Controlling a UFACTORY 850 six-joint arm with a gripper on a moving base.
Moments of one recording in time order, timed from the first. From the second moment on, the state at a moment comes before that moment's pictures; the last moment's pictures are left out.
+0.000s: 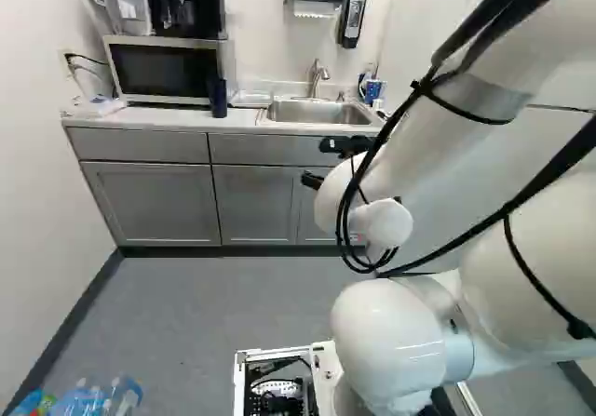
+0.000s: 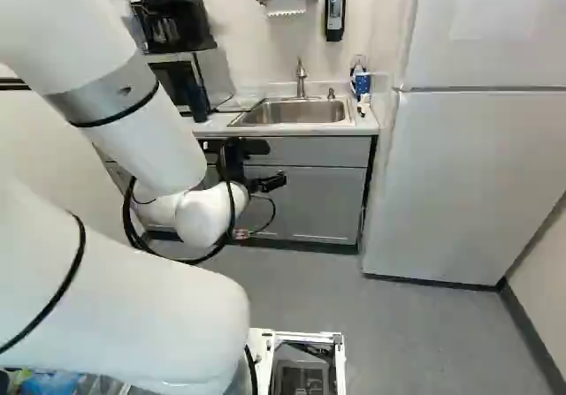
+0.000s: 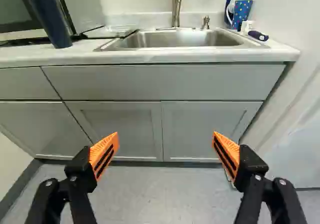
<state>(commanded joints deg) 0.0 16.0 -5.0 2.2 50.0 0.0</state>
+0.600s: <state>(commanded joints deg) 0.0 14.8 -11.0 2.2 49.5 0.0</state>
